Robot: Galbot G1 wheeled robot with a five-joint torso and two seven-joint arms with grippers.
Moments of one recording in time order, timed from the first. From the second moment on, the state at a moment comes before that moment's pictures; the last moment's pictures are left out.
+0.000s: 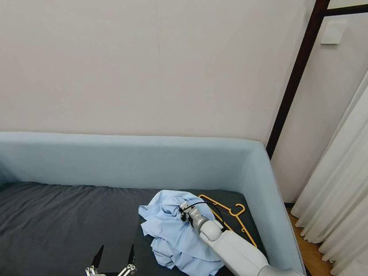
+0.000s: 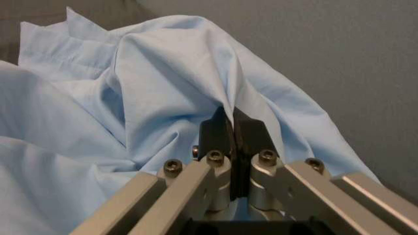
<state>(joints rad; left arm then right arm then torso) 1.86 -1.31 -0.44 -2.03 -0.22 -0.48 -0.19 -0.43 1.43 -0.47 0.71 0.34 0.08 -0.01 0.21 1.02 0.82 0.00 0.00</state>
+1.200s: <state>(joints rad) 1.81 -1.34 -0.45 -2.03 -0.29 -0.48 -0.21 0.25 1.40 -0.56 1.41 0.96 -0.16 0.38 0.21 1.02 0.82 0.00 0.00</state>
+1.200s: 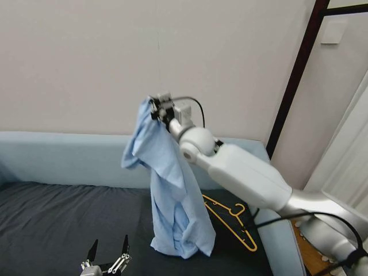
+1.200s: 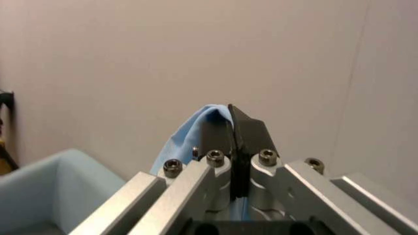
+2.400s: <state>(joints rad) 1.82 -1.32 -0.39 -1.96 -0.20 -0.50 -0.19 -1.33 0.86 0.17 1.92 0.86 -0.24 0.53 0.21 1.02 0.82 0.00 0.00</state>
